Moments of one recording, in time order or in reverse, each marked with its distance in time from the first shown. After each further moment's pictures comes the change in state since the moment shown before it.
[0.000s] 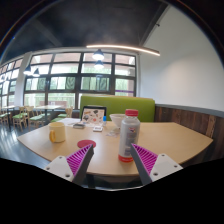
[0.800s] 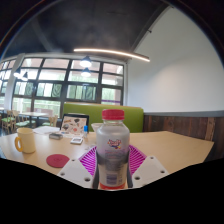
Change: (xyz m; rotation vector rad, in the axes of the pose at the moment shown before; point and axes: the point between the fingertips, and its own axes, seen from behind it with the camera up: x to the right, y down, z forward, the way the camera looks) arm 0.060 -0.012 0.125 0.124 0.153 -0.002
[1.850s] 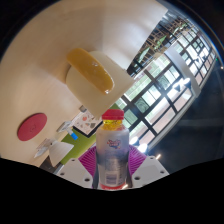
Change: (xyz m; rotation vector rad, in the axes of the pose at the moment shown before) arm -0.274 -0.096 0.060 0.378 -0.095 -2.249
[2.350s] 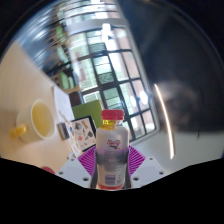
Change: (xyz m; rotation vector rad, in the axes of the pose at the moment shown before) arm 0.001 0.061 -0.027 -0.120 0.088 1.095
